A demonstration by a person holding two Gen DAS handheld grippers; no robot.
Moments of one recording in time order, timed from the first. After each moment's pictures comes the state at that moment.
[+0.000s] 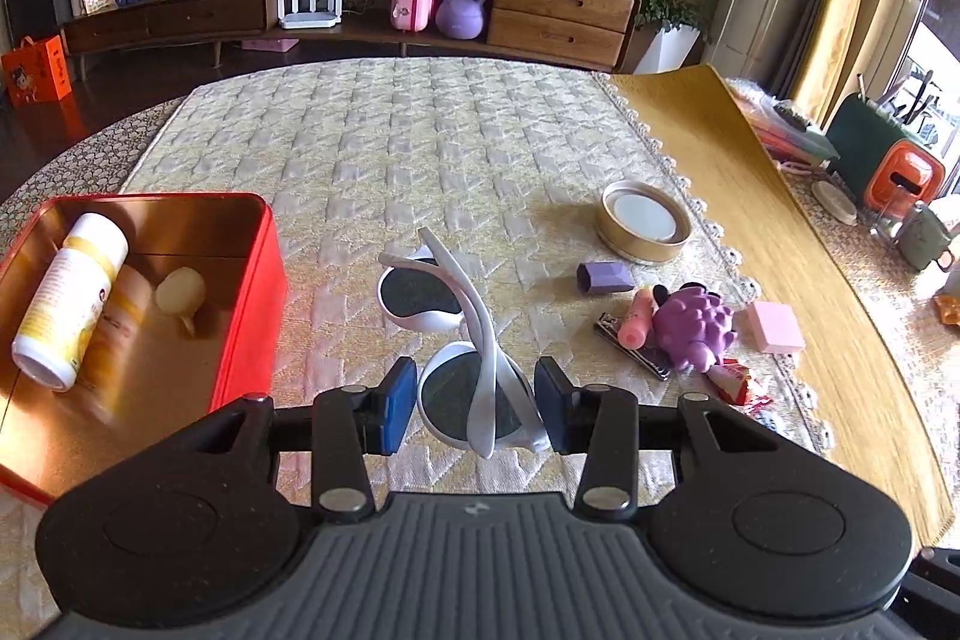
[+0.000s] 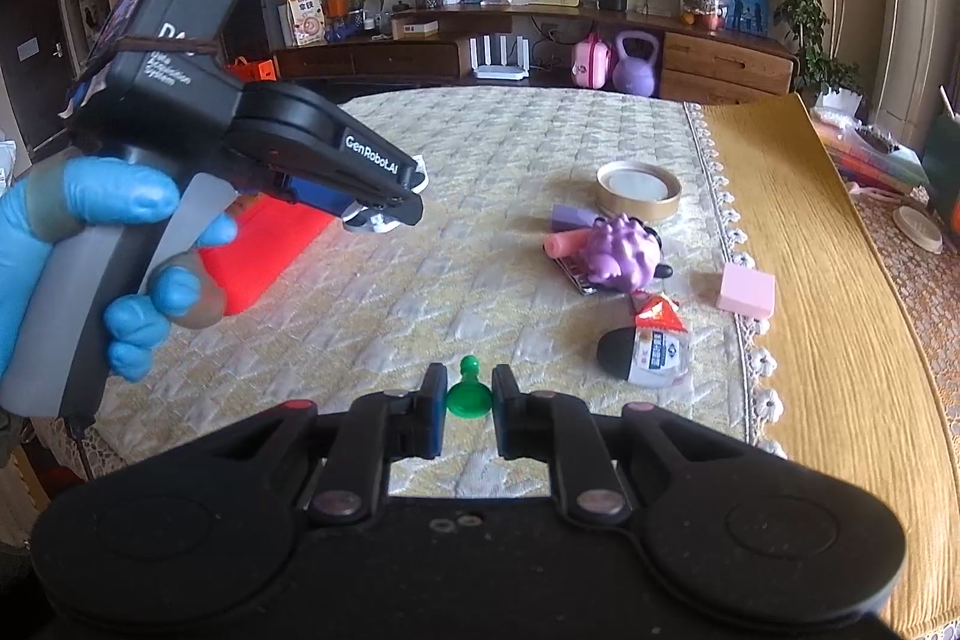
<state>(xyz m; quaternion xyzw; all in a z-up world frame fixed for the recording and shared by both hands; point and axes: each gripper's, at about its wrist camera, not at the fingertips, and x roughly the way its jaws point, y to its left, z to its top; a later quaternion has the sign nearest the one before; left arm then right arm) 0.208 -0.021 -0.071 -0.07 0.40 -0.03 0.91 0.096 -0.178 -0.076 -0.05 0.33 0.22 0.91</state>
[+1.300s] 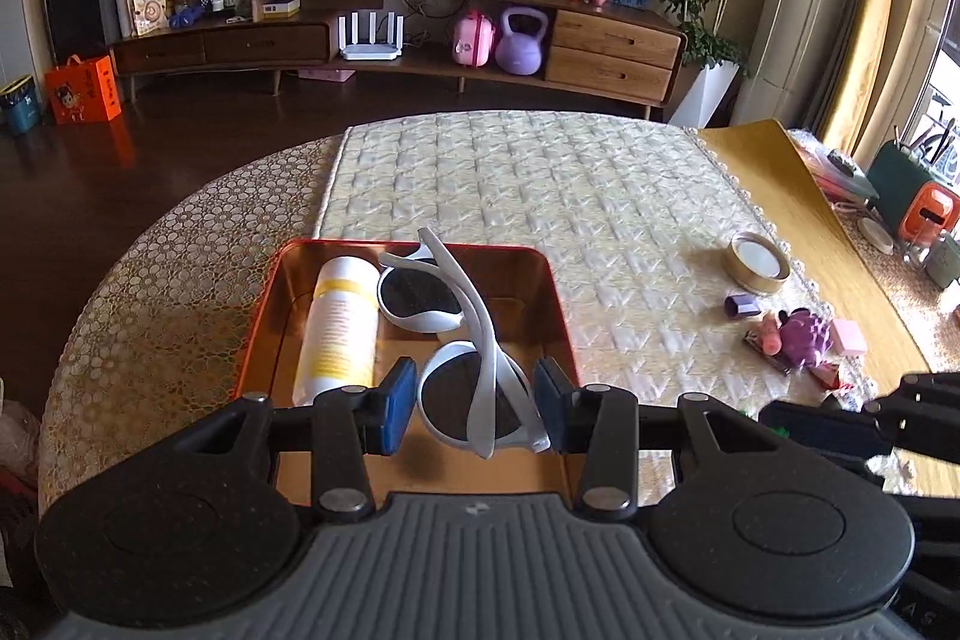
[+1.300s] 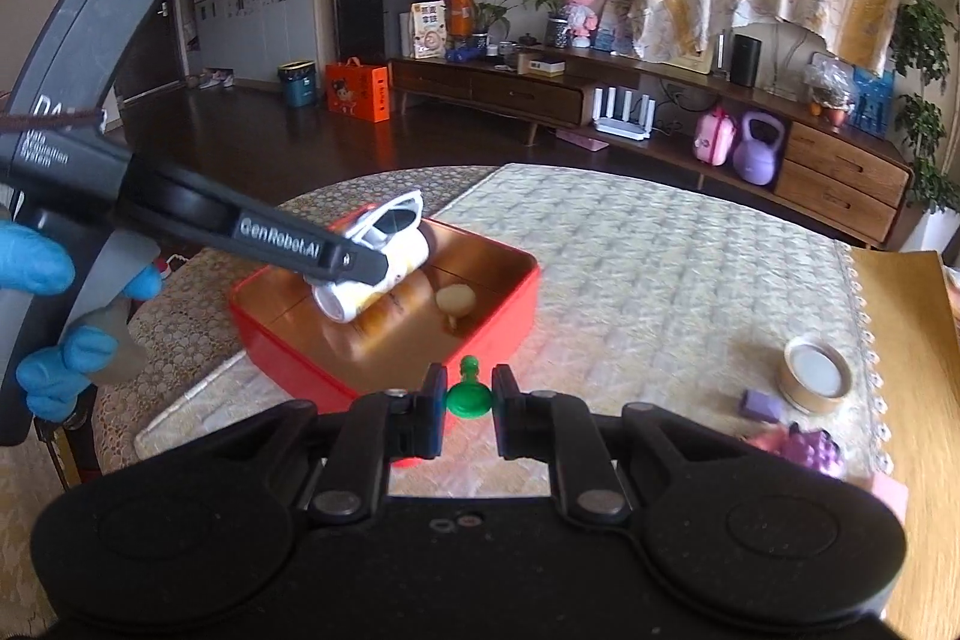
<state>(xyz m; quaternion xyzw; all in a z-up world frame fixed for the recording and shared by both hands) 0.167 0.128 -0.029 -0.05 0.38 0.00 0.92 0.130 -0.041 -0.030 -0.11 0.30 0.32 0.89</state>
